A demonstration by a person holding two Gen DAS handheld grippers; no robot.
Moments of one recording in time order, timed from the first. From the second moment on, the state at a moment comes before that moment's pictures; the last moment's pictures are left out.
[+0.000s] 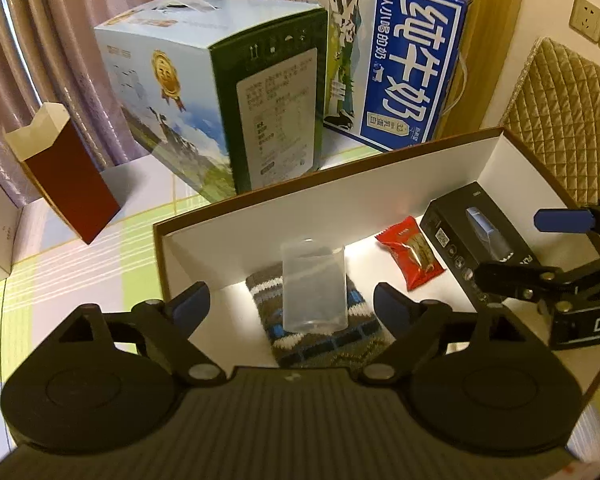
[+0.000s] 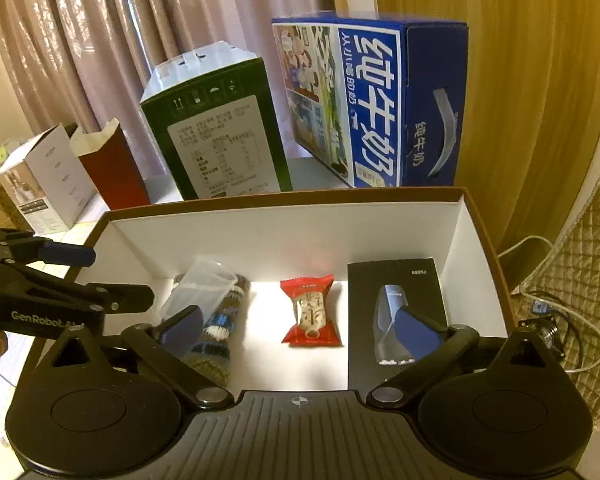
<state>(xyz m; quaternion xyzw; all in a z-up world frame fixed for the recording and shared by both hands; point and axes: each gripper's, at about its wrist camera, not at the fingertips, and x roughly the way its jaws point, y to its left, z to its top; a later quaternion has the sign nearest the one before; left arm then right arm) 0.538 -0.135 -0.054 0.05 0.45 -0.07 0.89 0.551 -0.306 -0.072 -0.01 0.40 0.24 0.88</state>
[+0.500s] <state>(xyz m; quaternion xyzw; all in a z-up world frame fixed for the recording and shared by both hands) 0.472 -0.120 -0.013 0.02 0.43 -0.07 0.90 0.500 -0.323 -0.045 0.02 0.40 0.24 0.88</state>
